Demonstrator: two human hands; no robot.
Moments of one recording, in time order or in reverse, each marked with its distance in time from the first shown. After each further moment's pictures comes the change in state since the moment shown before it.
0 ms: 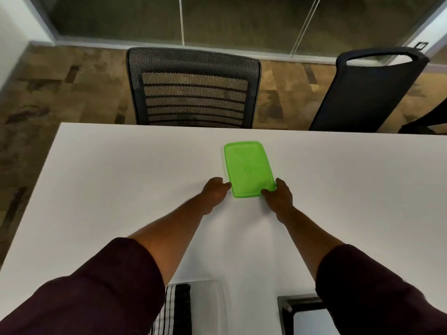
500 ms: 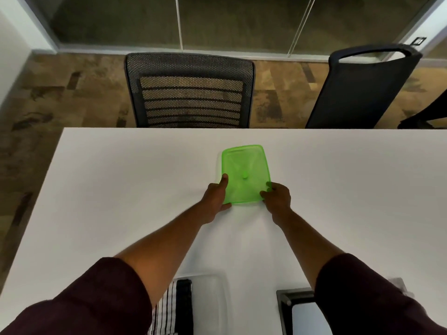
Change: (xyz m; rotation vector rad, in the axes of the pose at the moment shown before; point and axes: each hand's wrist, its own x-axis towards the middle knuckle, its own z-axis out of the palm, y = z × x) left_hand -0.029 -0.002 0.017 -0.411 -0.020 -0.116; right_hand -0.013 0.009 0.000 0.281 -0.002 0.066
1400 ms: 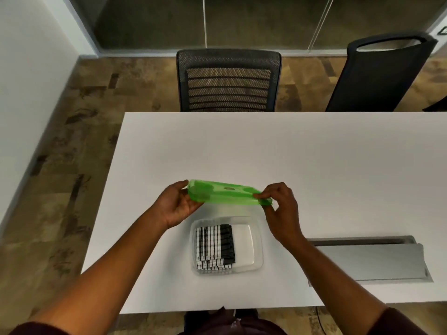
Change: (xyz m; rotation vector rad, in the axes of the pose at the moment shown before) left_hand -0.199 -0.042 -0.205 -0.602 -0.170 -0.140; right_hand -0.257 0.024 -0.010 -0.048 -0.073 -0.848
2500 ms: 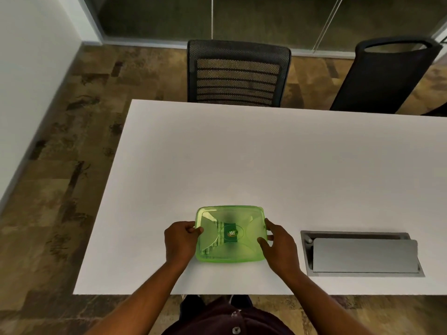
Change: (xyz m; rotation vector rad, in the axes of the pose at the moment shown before) left_hand -0.015 -0.122 -0.087 1.081 0.623 0.592; right_hand -0.114 0.034 0.014 -0.262 -0.287 0.429
